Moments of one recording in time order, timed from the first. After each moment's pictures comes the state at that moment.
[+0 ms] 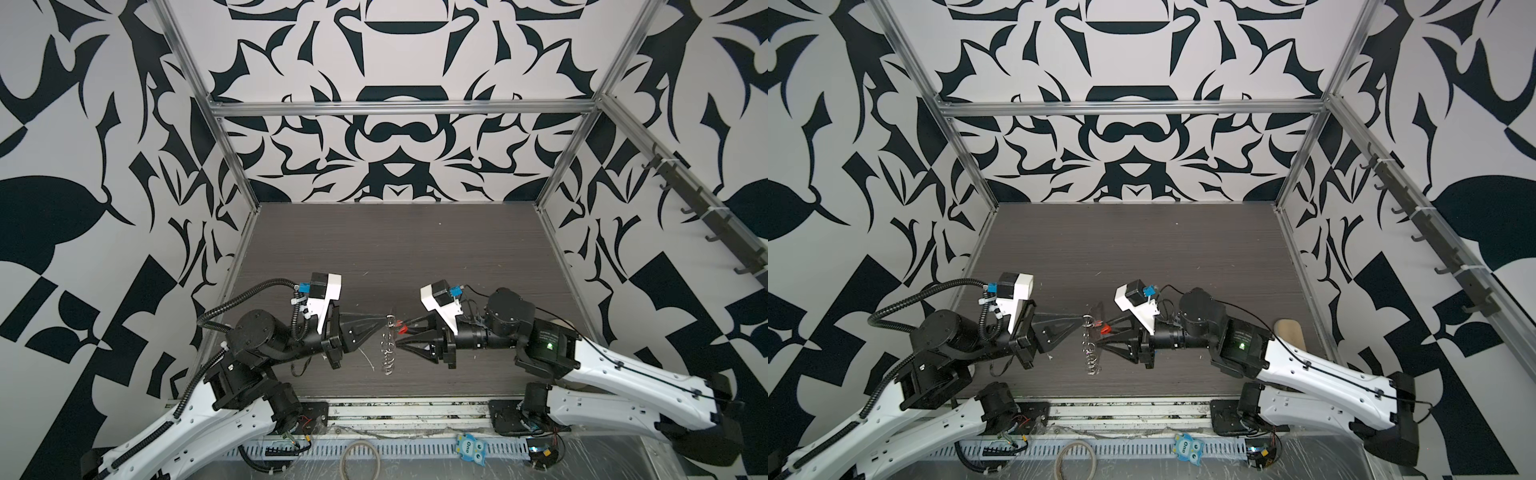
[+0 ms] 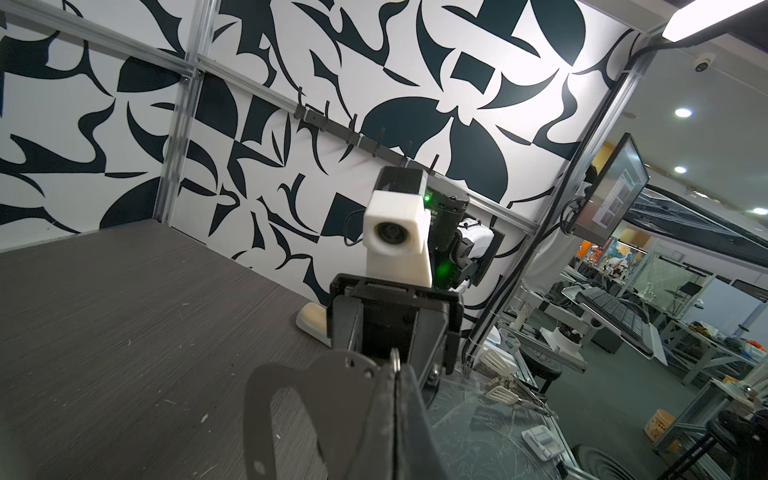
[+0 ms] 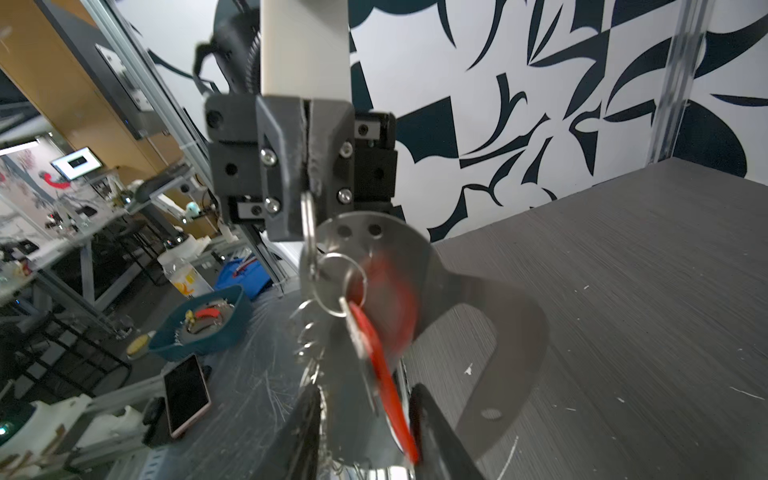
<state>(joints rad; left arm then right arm) -0.97 0.52 0.75 -0.02 0.46 -0.51 1.12 0.89 0.88 -0.09 -0.44 0.31</state>
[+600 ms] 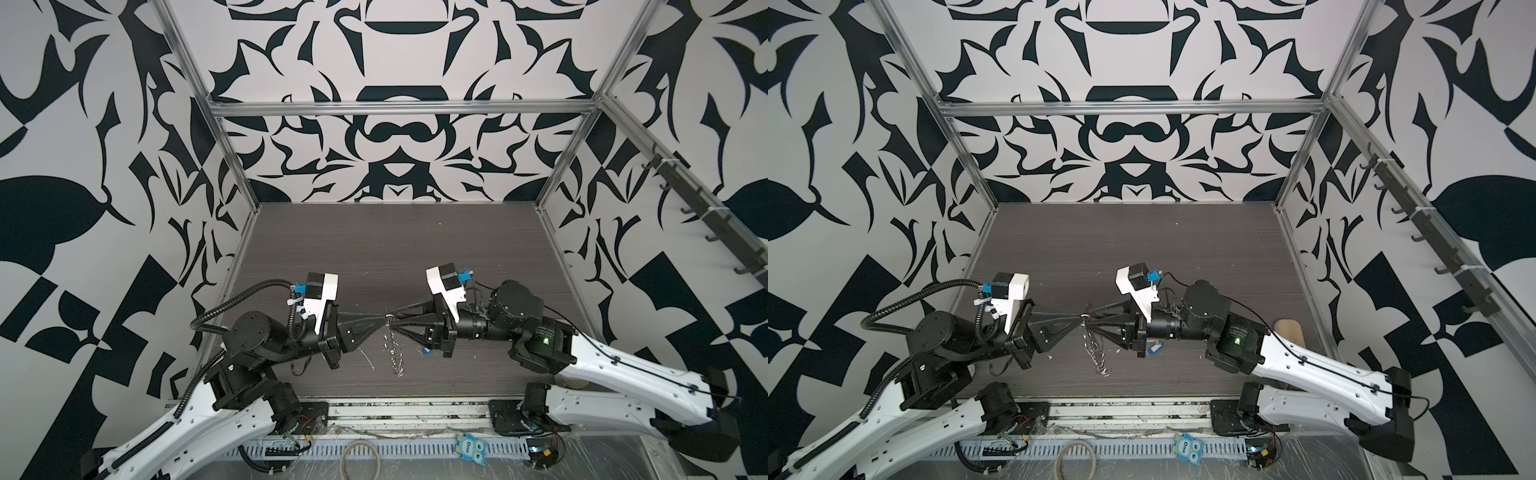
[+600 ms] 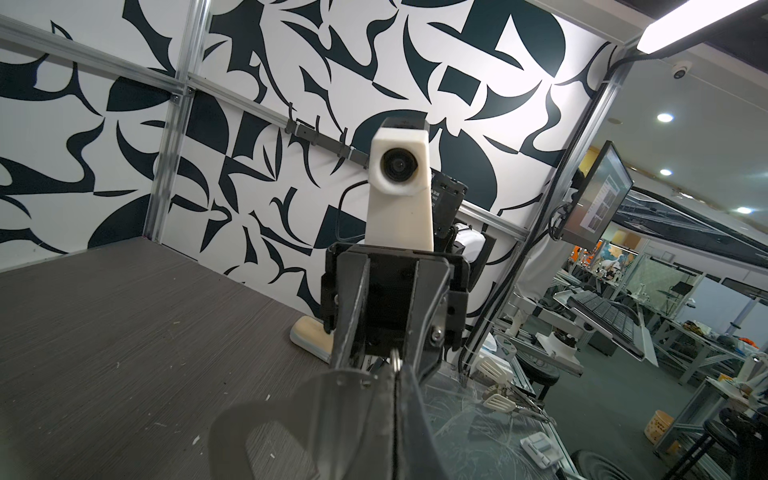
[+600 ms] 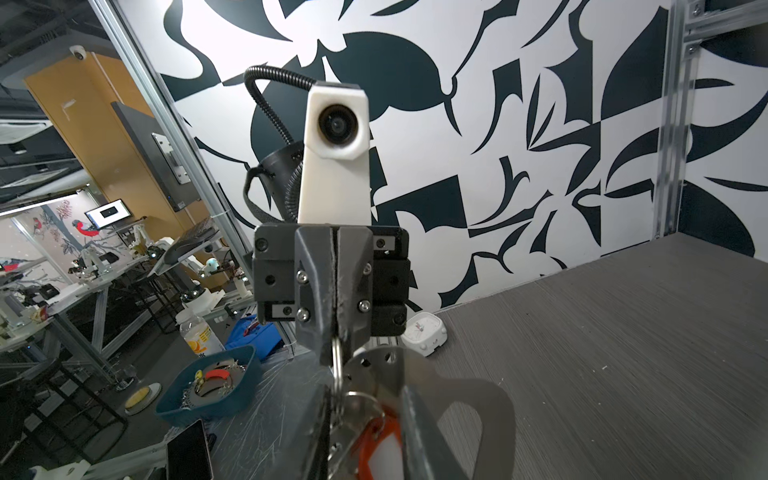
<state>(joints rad) -0.97 0.52 0.74 0.02 0.46 -0.52 1.12 0.97 0.94 0.11 -0.43 0.37</state>
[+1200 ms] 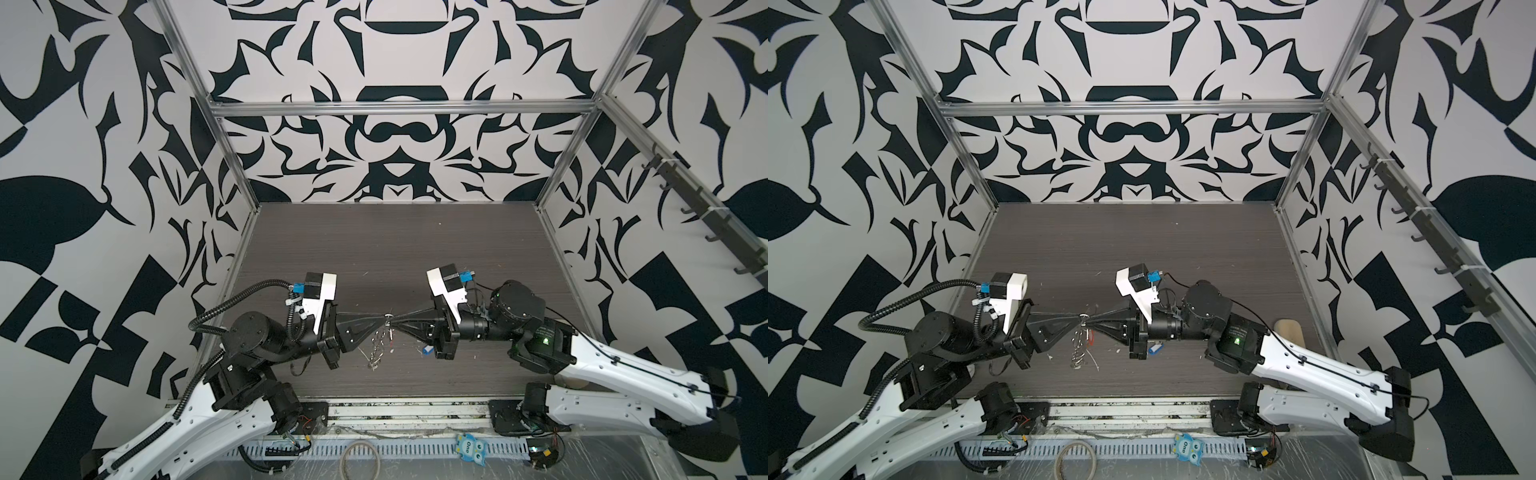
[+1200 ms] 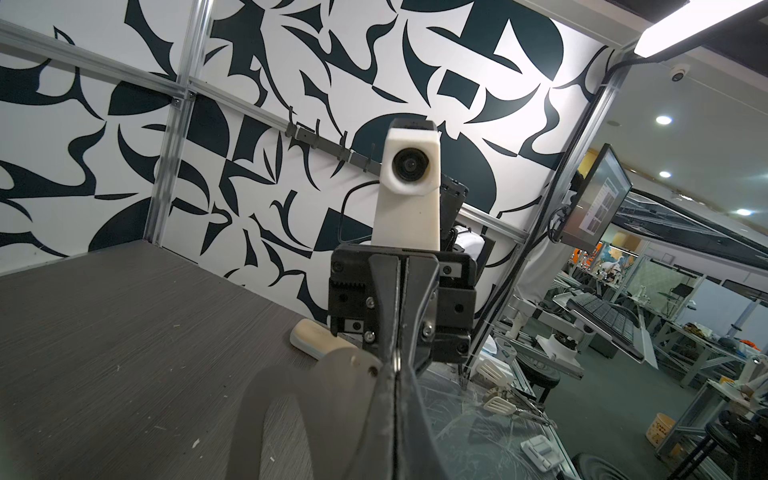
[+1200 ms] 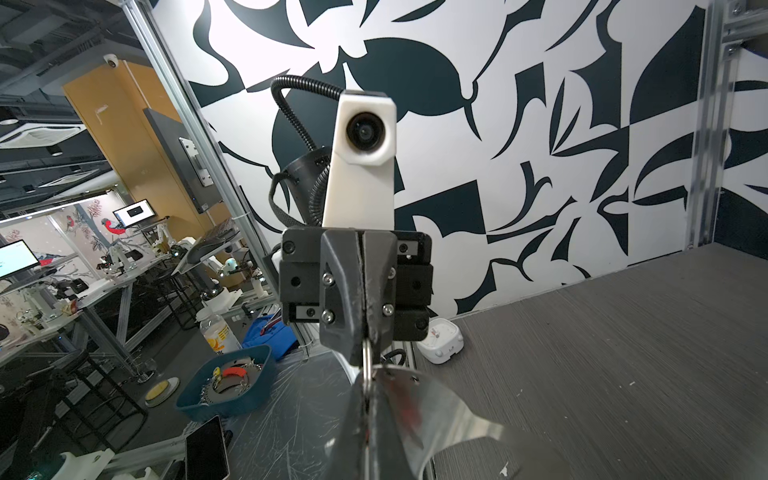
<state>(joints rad) -0.97 0.52 0.74 0.02 0.46 -0.52 1.13 0.96 0.94 0.12 -0.46 0.38</state>
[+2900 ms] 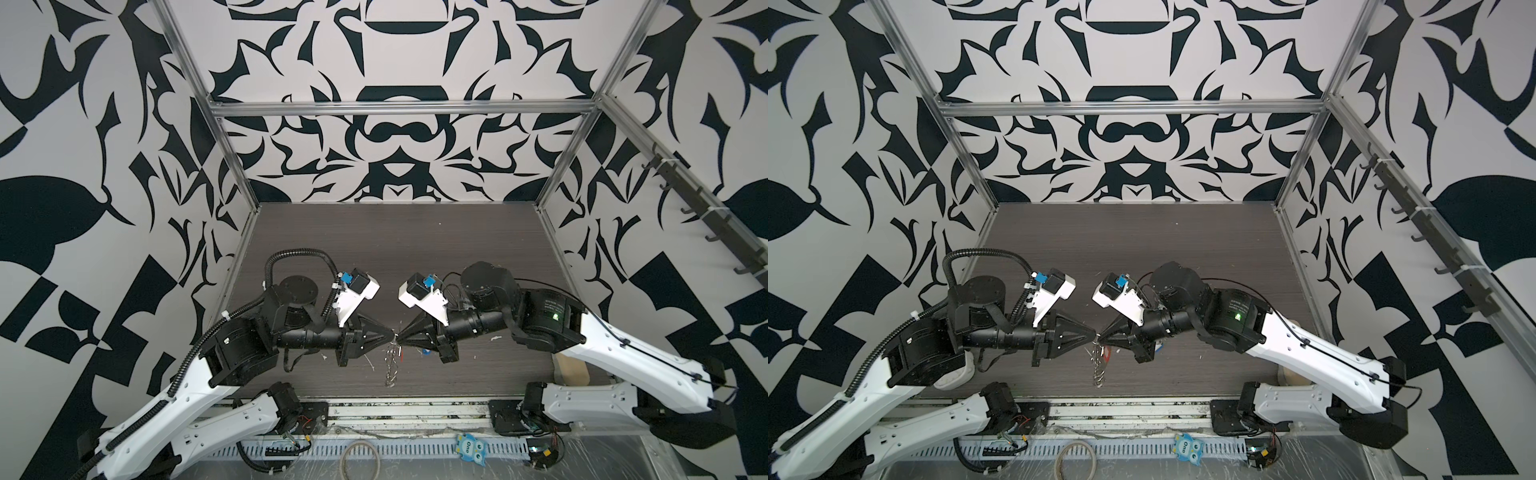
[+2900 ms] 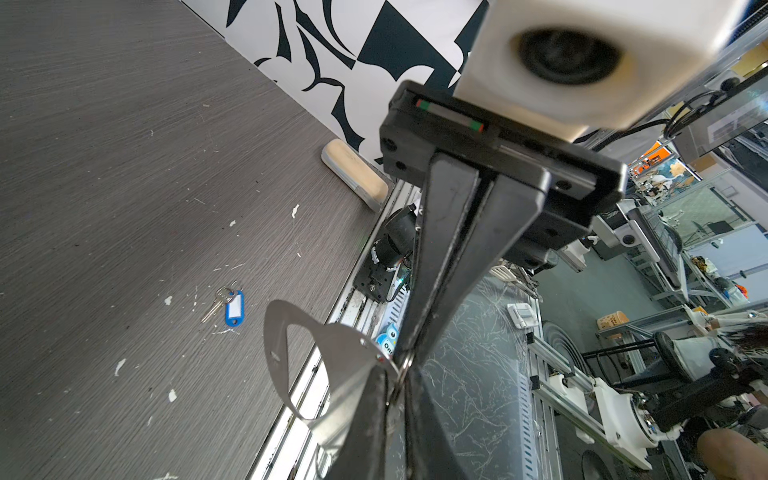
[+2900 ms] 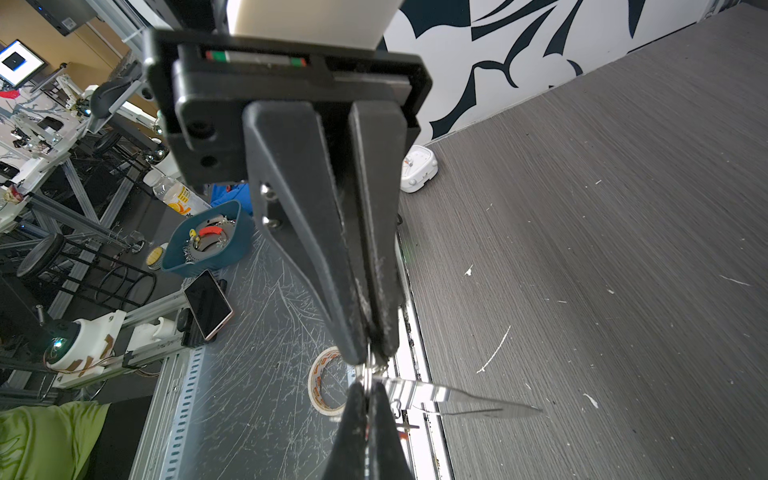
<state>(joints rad) -0.97 0.77 1.10 -0.72 0.53 -0.41 1.10 1.12 1.31 -0.70 -0.51 0.18</state>
